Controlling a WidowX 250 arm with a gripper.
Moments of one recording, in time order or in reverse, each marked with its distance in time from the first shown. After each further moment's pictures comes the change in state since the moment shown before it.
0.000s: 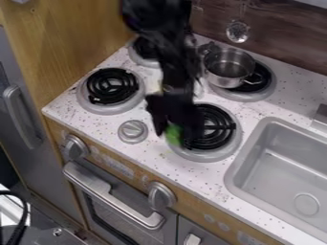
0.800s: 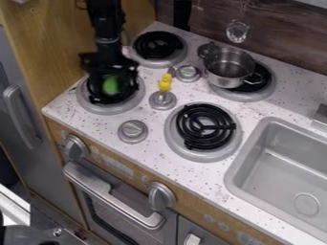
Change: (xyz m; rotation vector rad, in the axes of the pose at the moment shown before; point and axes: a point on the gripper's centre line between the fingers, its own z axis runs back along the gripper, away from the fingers) arm 0.043 0.156 0.016 0.095 -0.040 0.354
